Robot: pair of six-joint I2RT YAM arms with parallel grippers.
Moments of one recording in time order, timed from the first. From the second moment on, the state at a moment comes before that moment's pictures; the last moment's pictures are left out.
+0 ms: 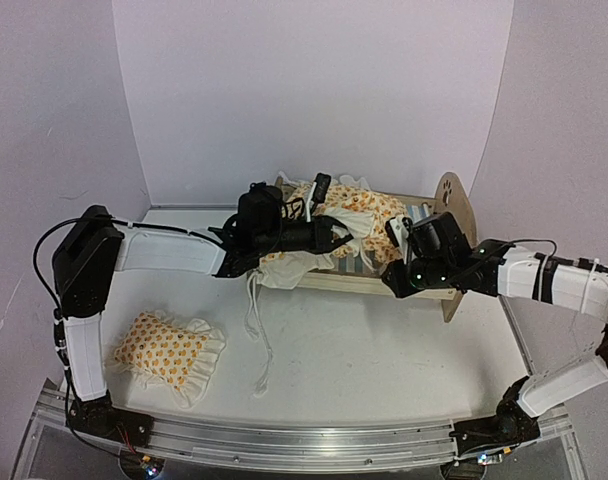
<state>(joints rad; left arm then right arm) -0.88 1.95 1.37 0.53 0.47 -0.60 0.72 1.33 0.90 -0.35 0.13 0.23</state>
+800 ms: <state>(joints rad) -0.86 2.05 1.46 0.62 0.76 -0.79 0.60 1.33 0.92 0.11 0.12 0.09</state>
